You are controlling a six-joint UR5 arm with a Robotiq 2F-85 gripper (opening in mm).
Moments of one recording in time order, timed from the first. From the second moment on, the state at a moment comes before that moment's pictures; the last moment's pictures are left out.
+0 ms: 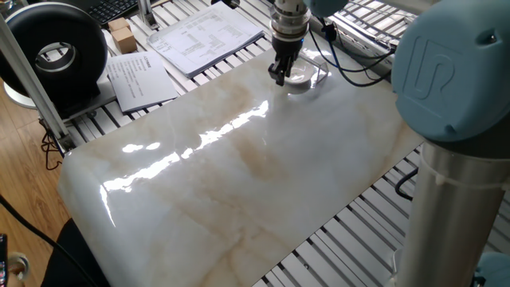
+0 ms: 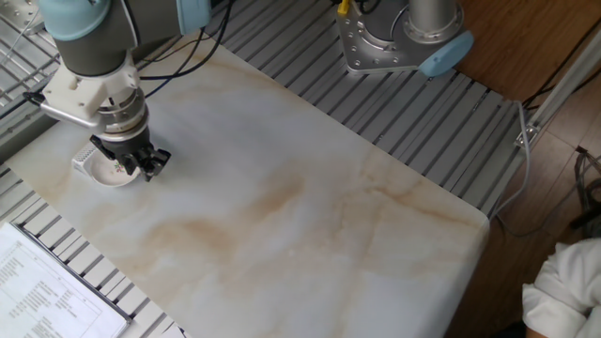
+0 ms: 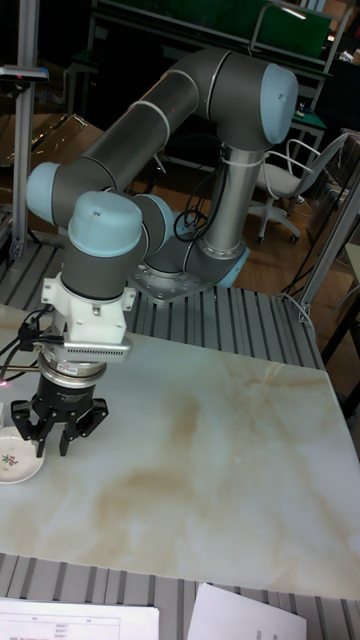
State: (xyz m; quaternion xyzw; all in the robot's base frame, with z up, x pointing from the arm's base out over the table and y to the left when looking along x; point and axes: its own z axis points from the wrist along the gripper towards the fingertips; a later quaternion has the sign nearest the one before) arm 0.635 -0.150 0.020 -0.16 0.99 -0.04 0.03
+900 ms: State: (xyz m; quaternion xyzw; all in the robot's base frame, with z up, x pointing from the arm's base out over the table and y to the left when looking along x) arm 0.637 -0.188 0.017 -0.18 0.98 -0.06 0.03
